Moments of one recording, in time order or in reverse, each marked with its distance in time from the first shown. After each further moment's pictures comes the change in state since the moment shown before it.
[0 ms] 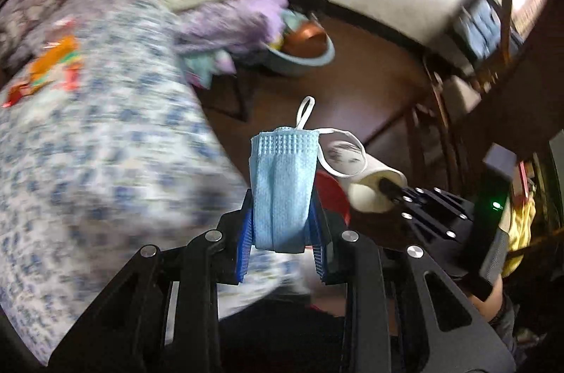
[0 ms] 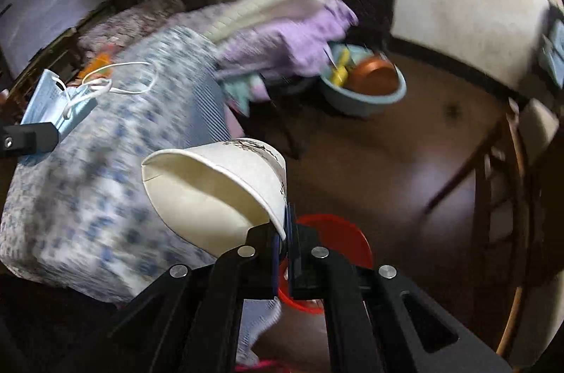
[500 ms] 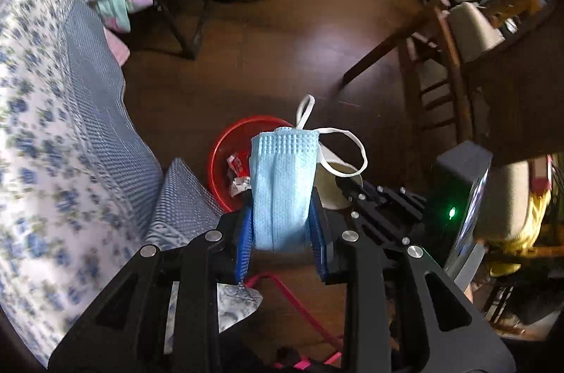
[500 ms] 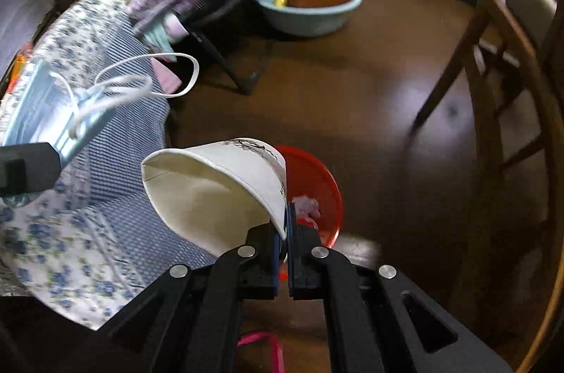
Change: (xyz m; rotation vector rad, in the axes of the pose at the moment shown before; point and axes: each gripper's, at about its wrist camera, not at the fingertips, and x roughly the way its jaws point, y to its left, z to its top) left arm 0.157 -0.090 0.012 0.024 0.302 -0.021; right arm 0.102 -0.088 -0.060 0.206 0.230 -0.021
